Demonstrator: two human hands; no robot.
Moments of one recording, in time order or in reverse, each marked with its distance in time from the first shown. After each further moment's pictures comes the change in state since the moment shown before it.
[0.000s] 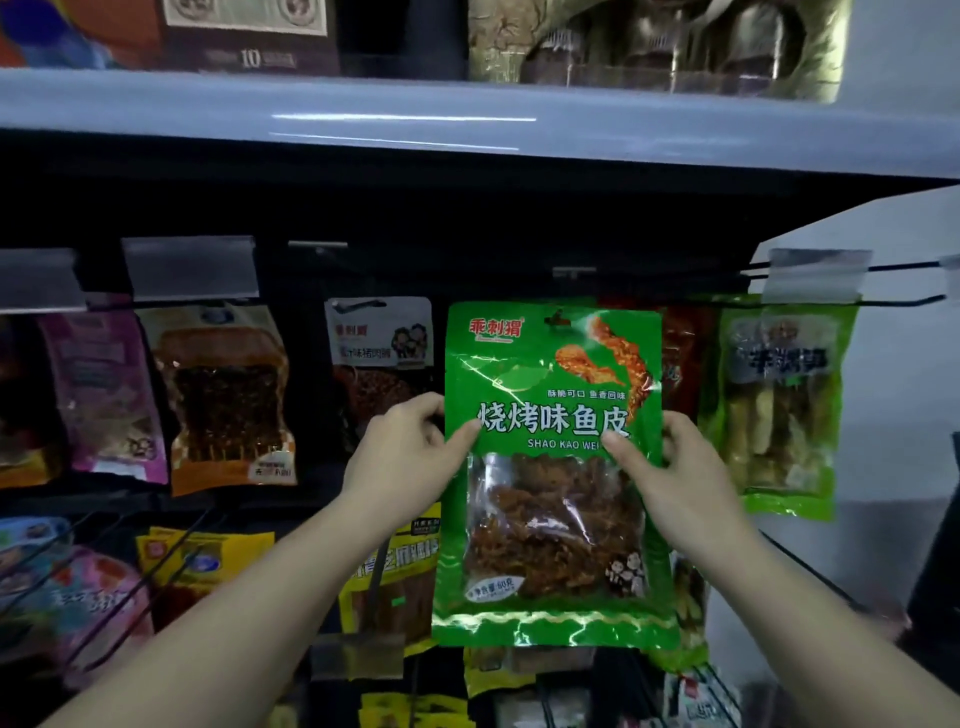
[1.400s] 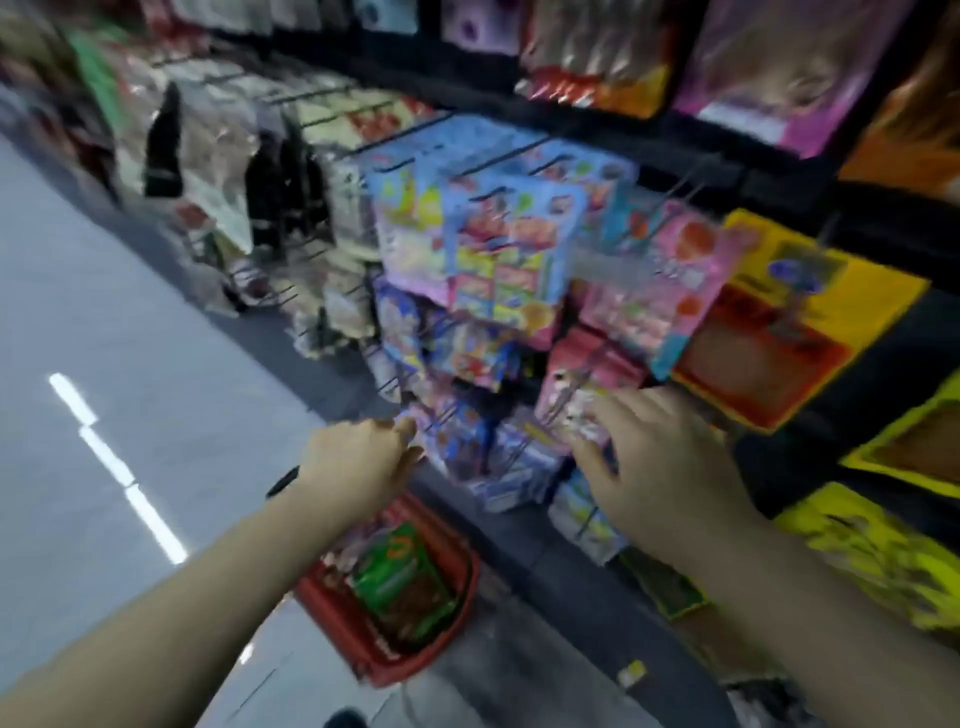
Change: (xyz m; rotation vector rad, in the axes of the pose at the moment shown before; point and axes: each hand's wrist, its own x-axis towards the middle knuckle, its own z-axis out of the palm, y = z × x) left_hand -0.392 -0.341 -0.324 1.050 -0.387 -0.735; right_hand -0.274 -0.127 0.451 -0.355 -0.721 -0.881
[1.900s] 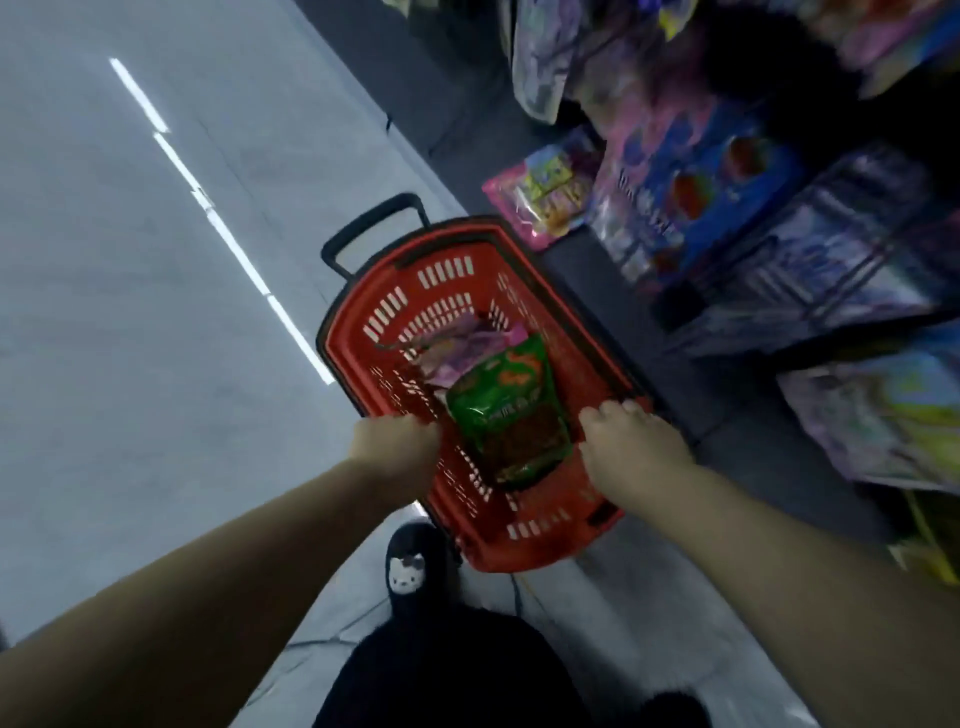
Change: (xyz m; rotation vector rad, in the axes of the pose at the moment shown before) left_hand -0.025 -0.136 0.485 -0.001 -0.739 -0.108; right_hand -0.048 -0.109 0.557 -0.063 -1.102 -0.114
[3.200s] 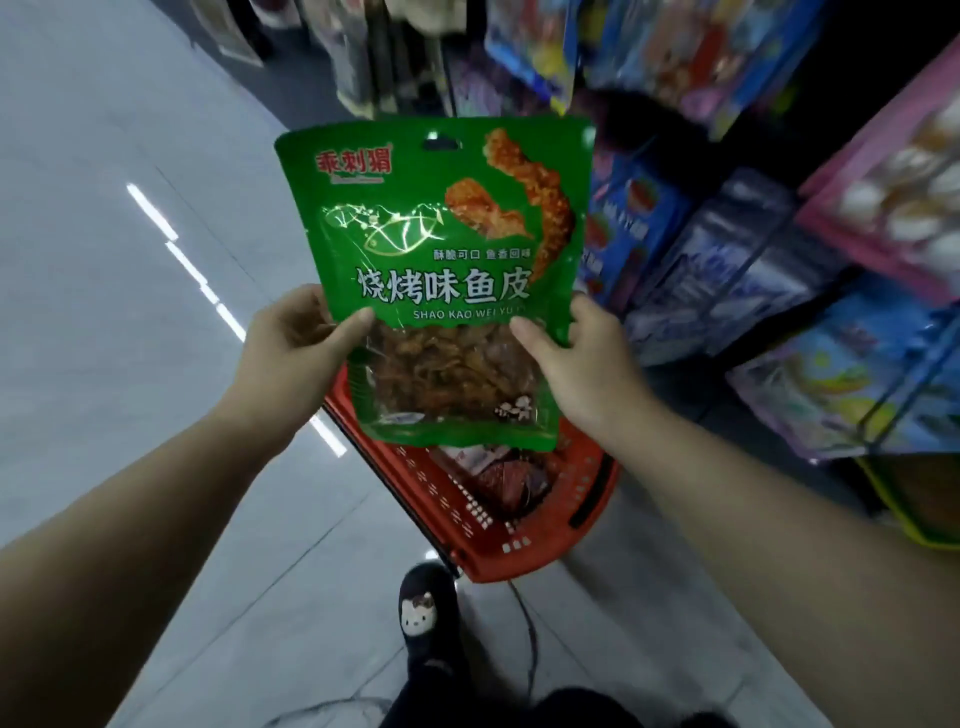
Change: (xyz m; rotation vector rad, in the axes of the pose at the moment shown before) left_hand -0.088 -0.030 -0.142 -1.461 0.674 -0.055; right_hand -0.067 -0.007 -0.103 1.349 0.589 0.007
